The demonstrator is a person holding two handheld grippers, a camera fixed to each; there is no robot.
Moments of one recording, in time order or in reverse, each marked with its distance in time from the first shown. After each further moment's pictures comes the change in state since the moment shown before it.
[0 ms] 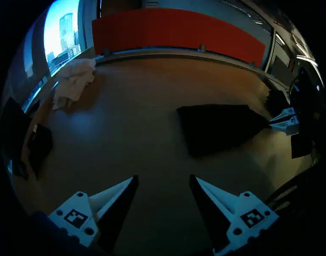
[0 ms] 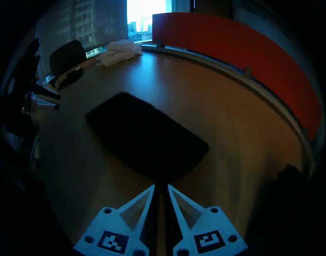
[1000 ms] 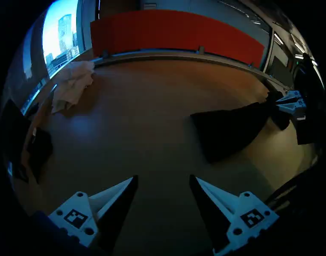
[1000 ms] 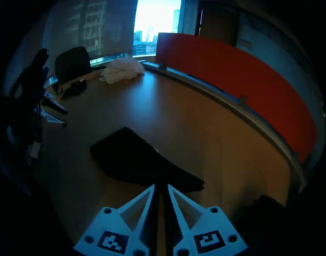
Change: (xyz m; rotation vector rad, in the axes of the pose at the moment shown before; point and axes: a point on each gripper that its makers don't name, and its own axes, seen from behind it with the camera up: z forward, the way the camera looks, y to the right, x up) left arm 0.009 -0.002 -0.001 -0.011 0.010 0.008; right arm 0.070 0.008 -0.037 -0.029 0.103 -0.096
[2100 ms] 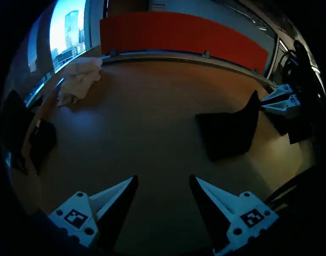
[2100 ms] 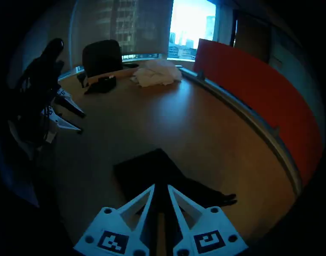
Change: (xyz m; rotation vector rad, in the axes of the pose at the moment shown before) left arm -0.008 -0.009 -0.013 0.015 0.015 -0.057; right arm 0.065 -0.071 0.054 0.201 0.017 -0.178
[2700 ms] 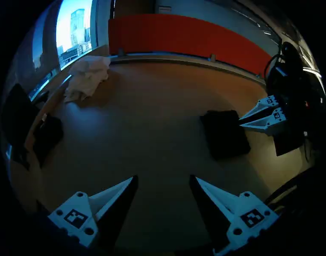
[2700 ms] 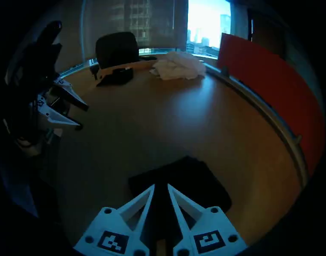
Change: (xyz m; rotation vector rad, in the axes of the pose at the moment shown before) left arm -0.008 -0.015 -0.017 0.029 0.015 -0.037; right arm 0.005 -0.049 0.068 0.118 -0.037 -0.042
